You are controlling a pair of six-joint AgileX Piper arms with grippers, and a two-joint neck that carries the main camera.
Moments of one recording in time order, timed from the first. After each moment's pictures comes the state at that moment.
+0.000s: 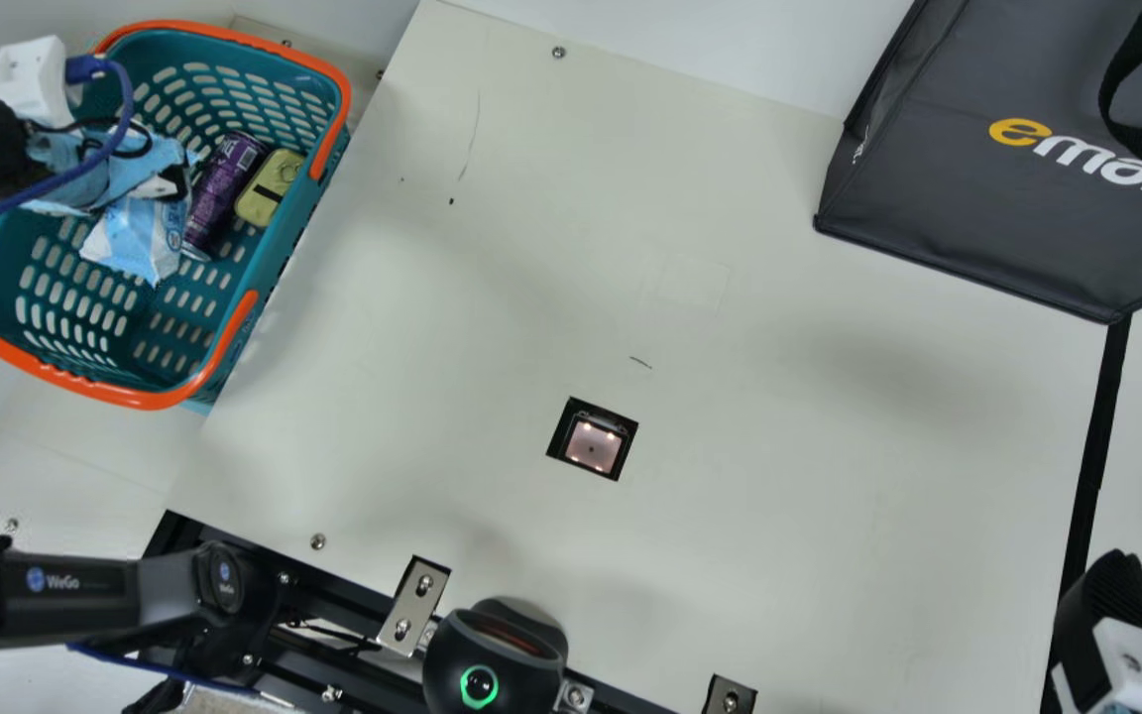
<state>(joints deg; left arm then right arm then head) 34.5 92.3 -63.6 -8.1 44.8 9.7 0.6 42.6 -69.7 -0.6 69.3 0.0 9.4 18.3</state>
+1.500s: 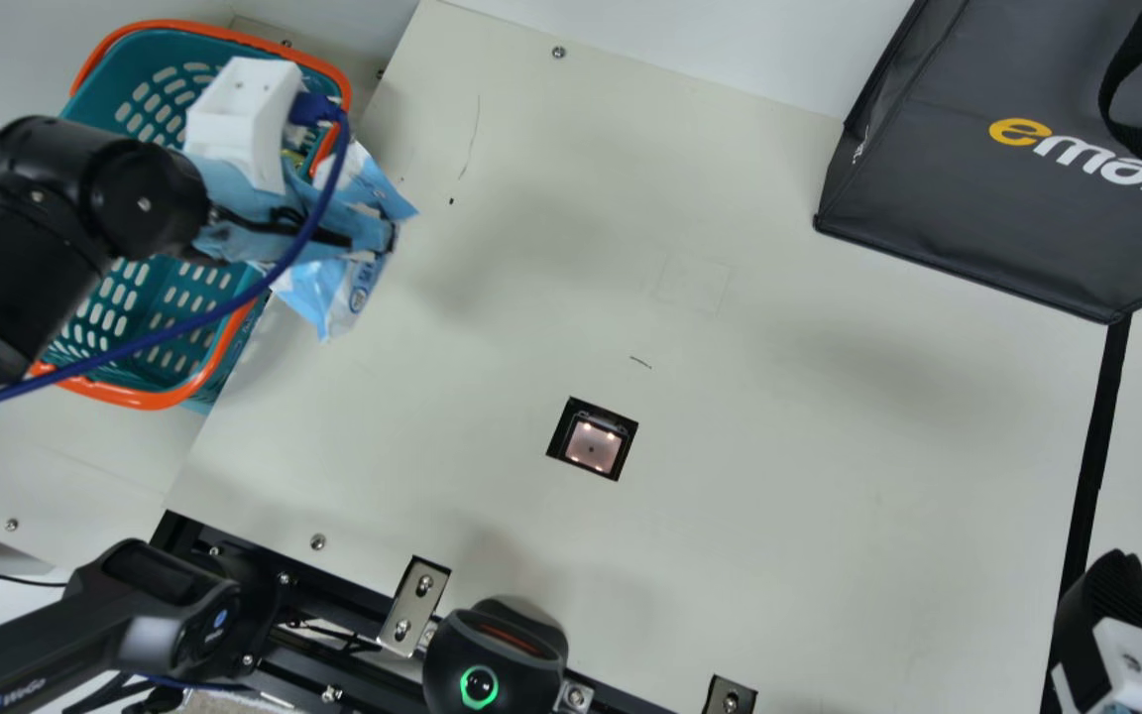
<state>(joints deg) -5.2 73.8 -57.0 -4.7 55.1 -10.3 0.6 42.6 -69.7 -0.6 69.3 0.0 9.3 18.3</state>
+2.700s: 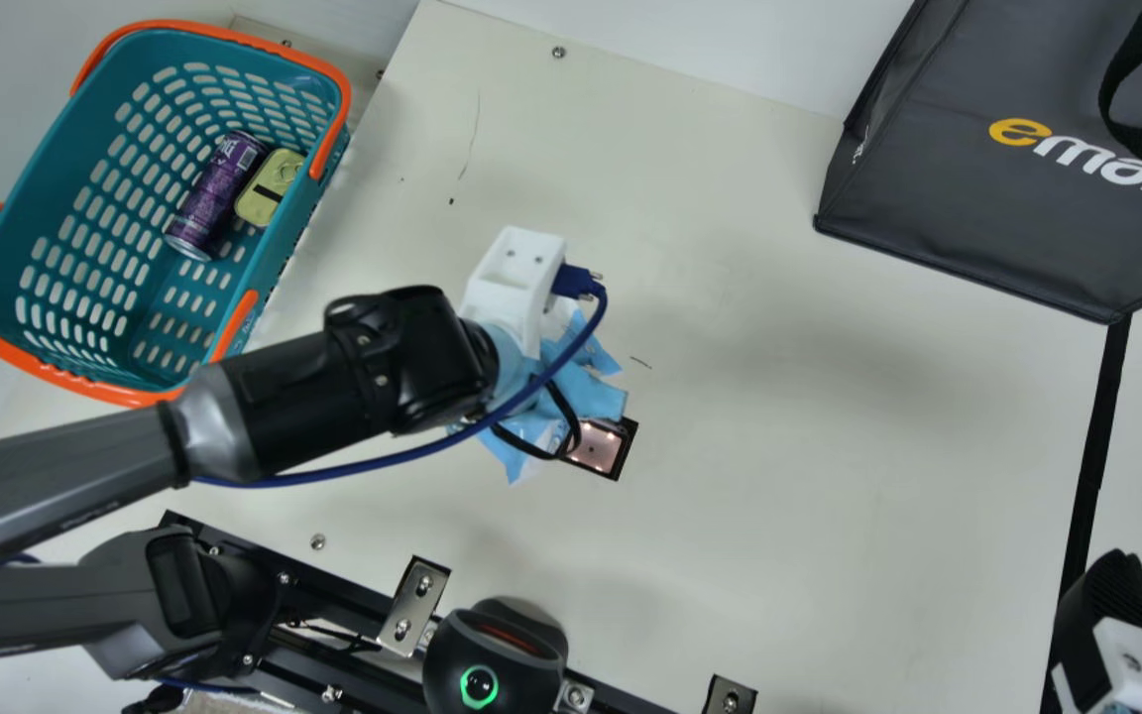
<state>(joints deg) -46.0 86.6 -59.8 6.0 51.6 -50.8 0.6 42.6 -69.7 -0.6 69.3 0.0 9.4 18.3</state>
